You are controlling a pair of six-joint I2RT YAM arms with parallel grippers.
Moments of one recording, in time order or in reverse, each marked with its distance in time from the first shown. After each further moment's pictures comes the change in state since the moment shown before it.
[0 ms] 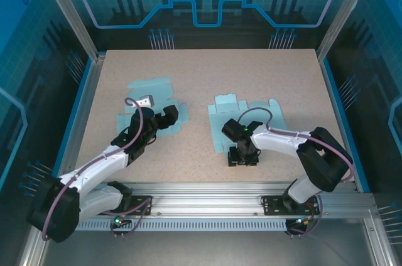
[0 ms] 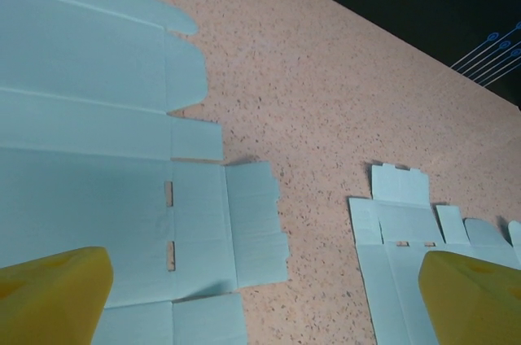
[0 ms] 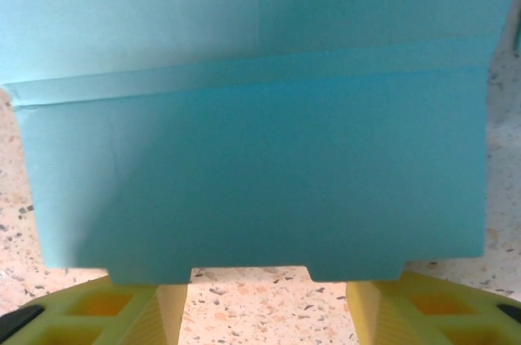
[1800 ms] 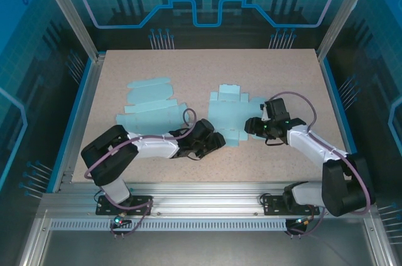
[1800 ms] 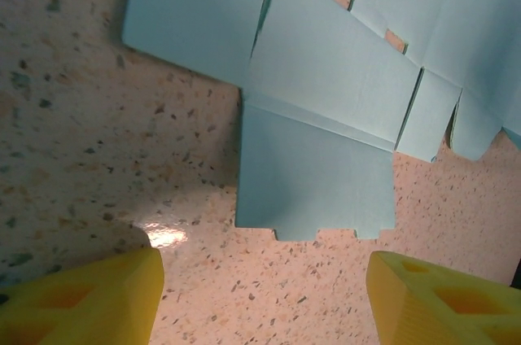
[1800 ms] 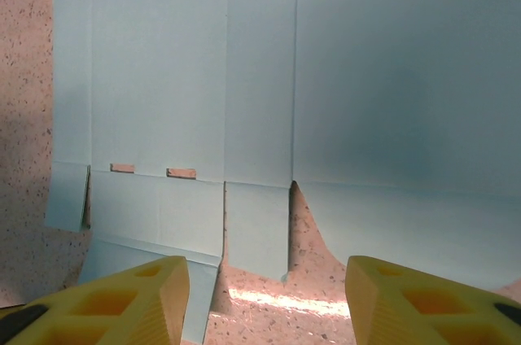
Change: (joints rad) left arm -0.452 0.616 0.311 -0.081 0.267 -0.608; right arm -0.490 -0.285 -0.147 0.421 -0.124 -0.261
